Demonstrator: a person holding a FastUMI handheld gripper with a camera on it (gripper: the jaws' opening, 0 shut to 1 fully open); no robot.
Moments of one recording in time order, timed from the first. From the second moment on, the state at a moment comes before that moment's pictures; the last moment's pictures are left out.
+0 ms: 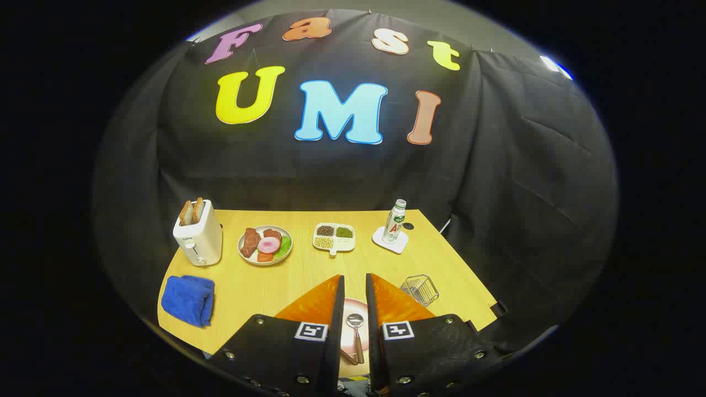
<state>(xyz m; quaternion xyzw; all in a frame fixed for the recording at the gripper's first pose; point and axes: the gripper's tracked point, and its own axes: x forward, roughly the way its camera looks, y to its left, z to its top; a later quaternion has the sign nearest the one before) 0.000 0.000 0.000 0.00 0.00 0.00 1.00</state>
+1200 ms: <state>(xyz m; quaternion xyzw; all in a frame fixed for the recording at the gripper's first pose) 0.025 -0.014 -0.044 -0.01 0.10 -0.05 0.99</state>
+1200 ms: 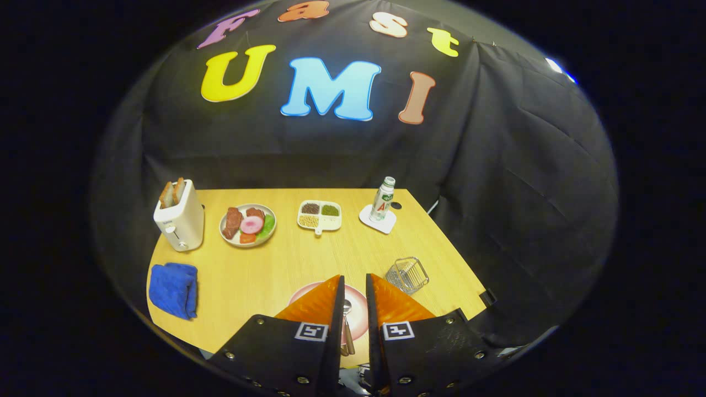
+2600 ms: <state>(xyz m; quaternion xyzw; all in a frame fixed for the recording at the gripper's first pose) 0.148 -0.004 -0.290 0.02 0.43 0.00 0.90</state>
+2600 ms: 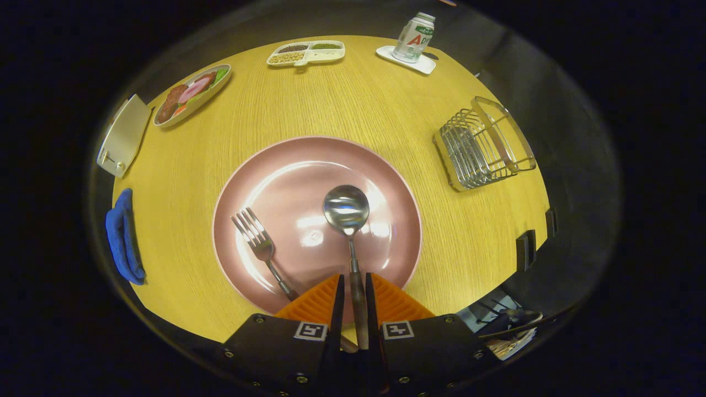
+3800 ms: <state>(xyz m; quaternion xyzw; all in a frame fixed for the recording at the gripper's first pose) 0.156 -0.017 -0.278 -0.02 0.42 -0.01 0.91</state>
